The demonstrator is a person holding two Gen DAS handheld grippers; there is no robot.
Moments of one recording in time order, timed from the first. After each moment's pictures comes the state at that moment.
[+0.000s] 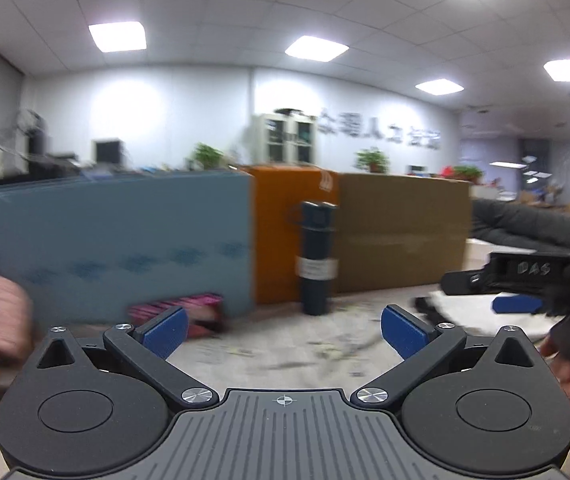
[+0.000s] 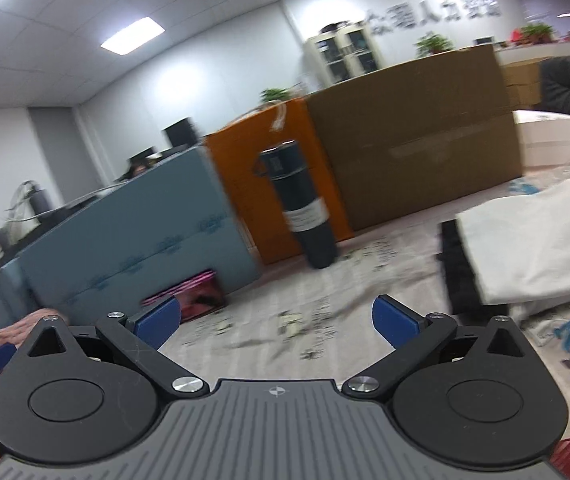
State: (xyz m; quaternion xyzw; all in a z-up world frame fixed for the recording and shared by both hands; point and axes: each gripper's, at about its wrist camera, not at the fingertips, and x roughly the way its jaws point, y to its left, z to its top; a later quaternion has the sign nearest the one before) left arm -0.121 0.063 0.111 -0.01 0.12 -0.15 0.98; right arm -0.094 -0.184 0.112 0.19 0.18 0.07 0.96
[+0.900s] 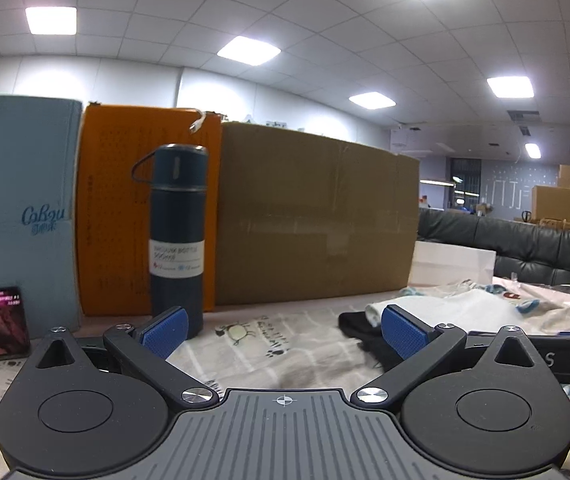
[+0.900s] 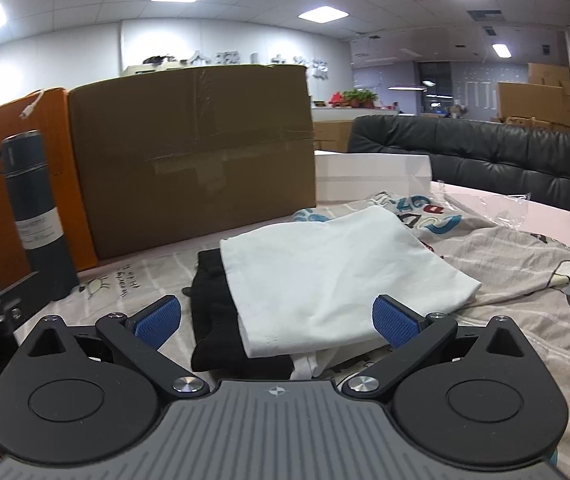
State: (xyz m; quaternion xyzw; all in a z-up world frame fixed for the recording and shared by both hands) left arm 0.038 -0.055 0.019 -0.01 0.08 -0.23 0.97; right arm -0.018 -0.237 0.026 0.08 0.16 -0.25 0.95
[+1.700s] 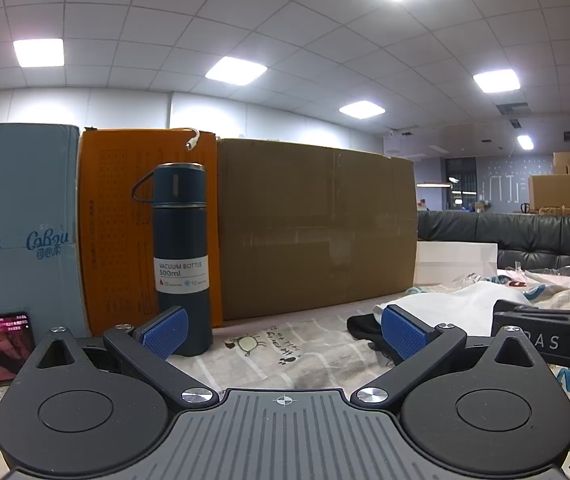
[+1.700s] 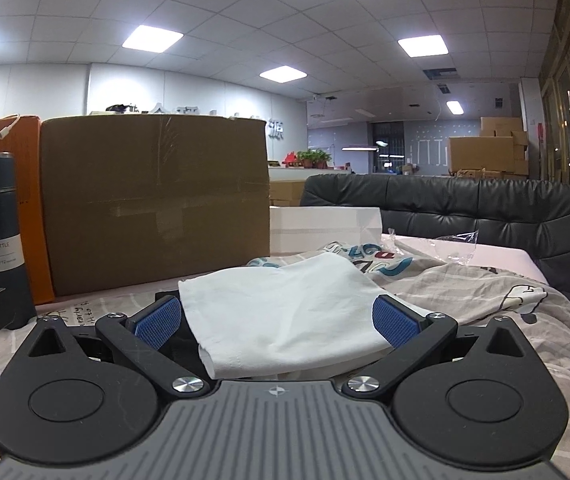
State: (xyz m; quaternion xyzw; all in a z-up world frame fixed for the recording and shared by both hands) left arm 0.027 -0.057 0.014 0.02 0.04 -0.23 0.97; right arm -0.035 -0.216 0.014 0.04 0.07 -0.33 0.94
